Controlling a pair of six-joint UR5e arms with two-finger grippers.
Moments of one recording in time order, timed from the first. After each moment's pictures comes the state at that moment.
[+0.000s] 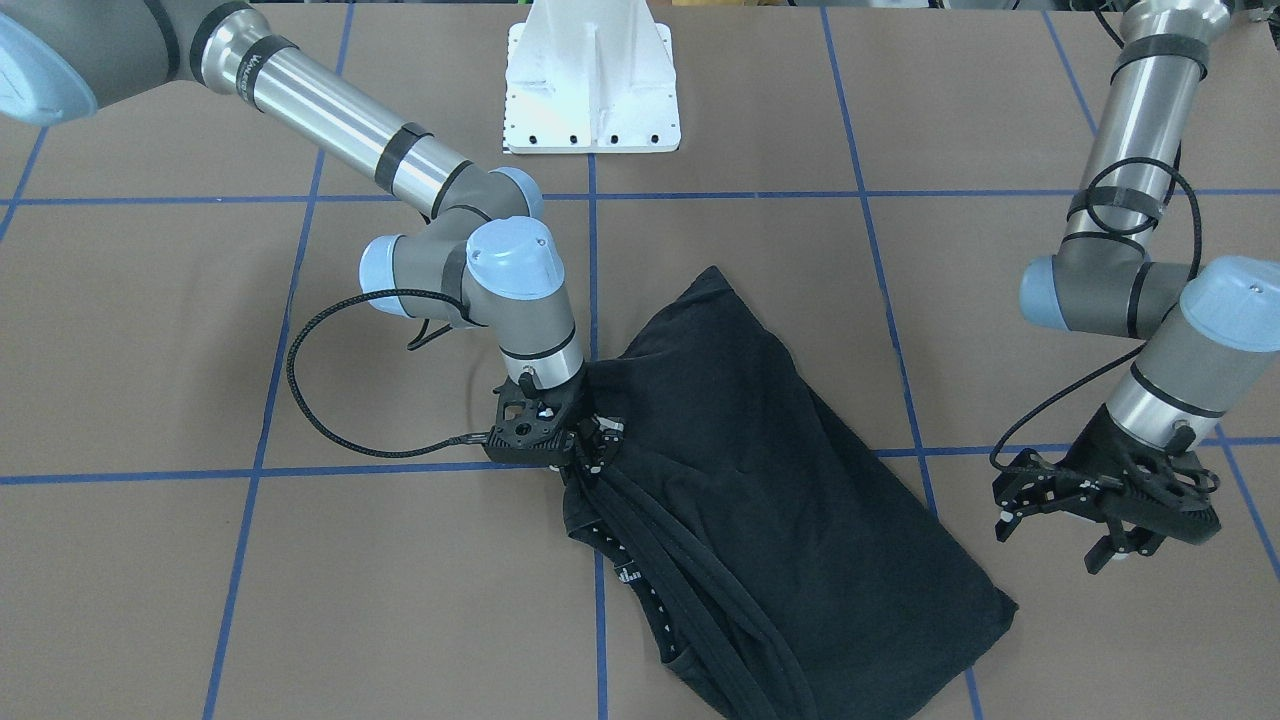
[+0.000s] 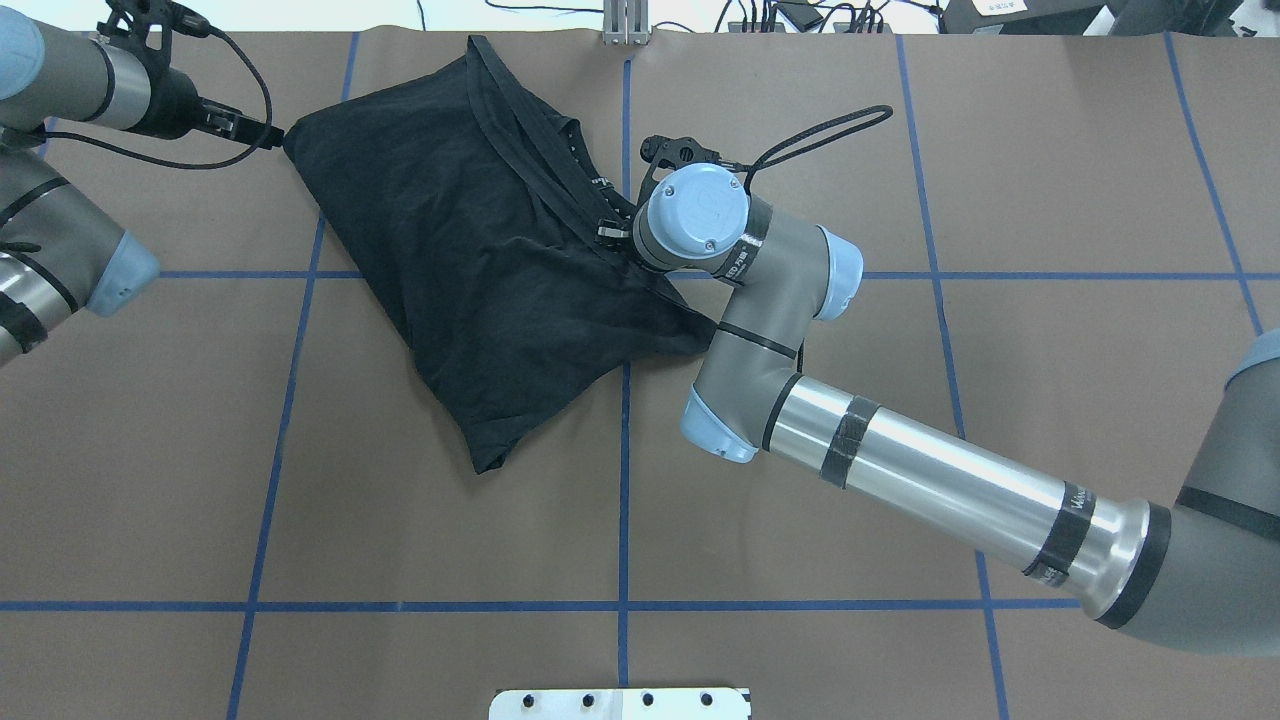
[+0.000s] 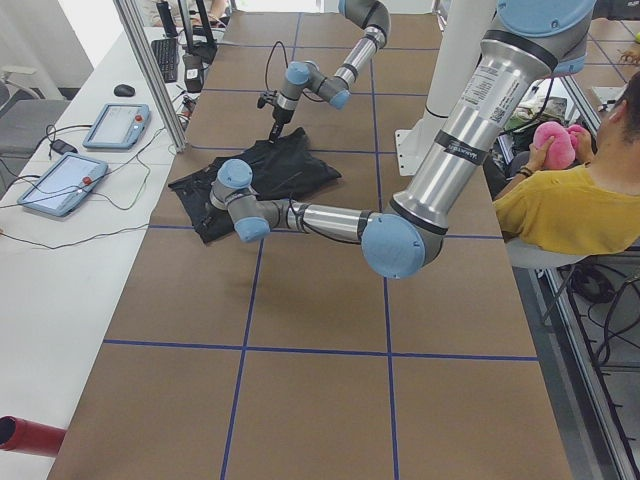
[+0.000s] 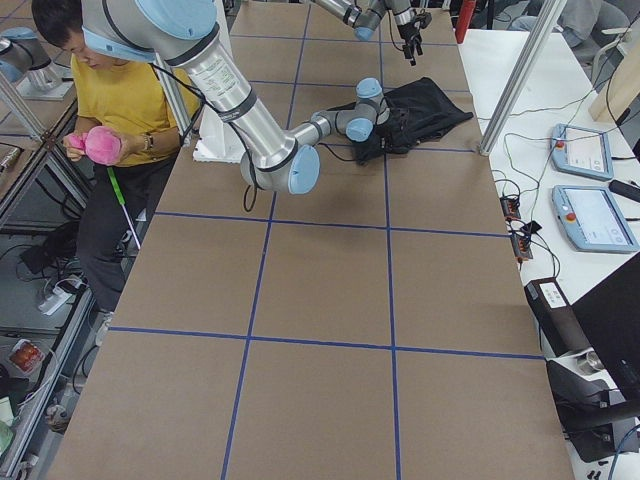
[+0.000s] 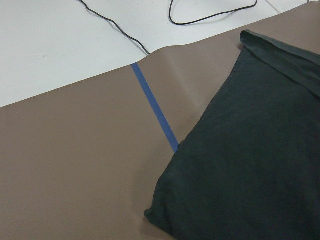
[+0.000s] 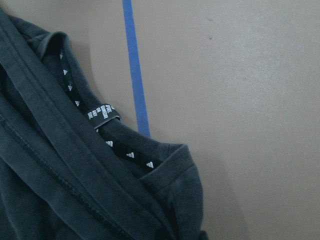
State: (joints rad) left arm -1.06 -2.07 -1.13 -2.54 -2.00 -0.56; right arm 0.59 -0.67 1.08 -0.99 1.65 1.40
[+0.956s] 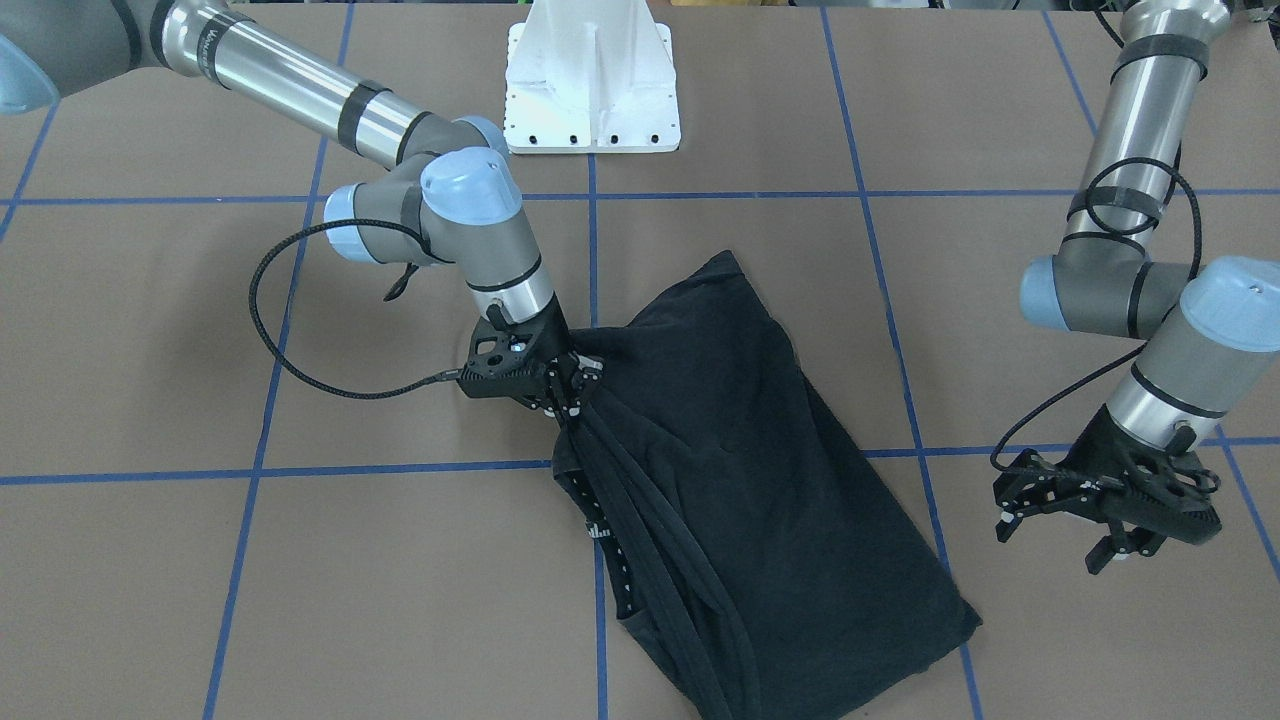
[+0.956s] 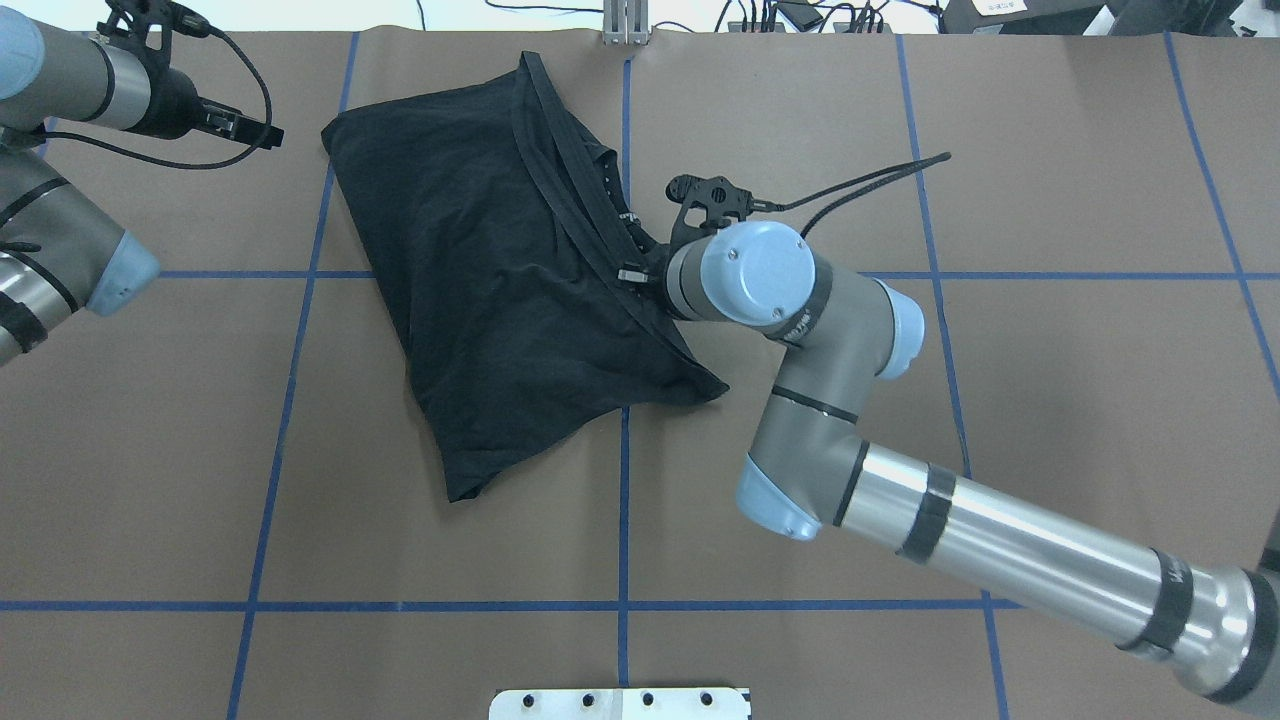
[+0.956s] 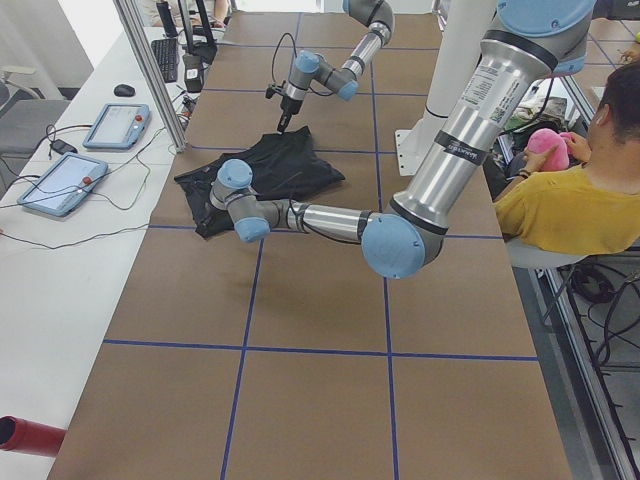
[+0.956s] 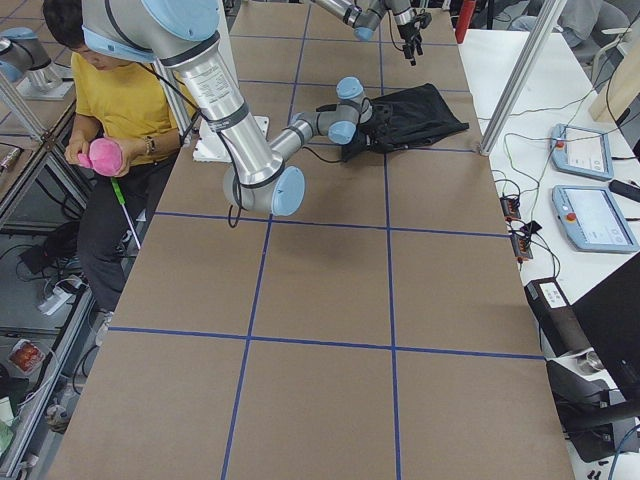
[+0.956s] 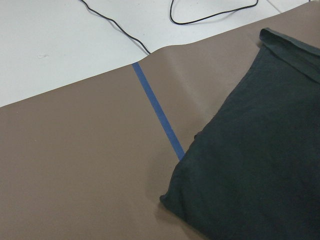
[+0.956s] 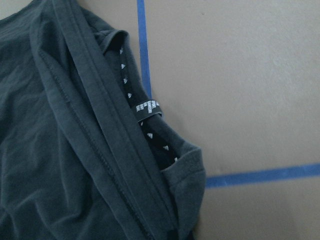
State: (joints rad) left arm -1.06 -2.07 -1.13 -2.54 -1.99 -0.56; right arm 0.51 -0.89 1.44 -1.03 1.61 1.40
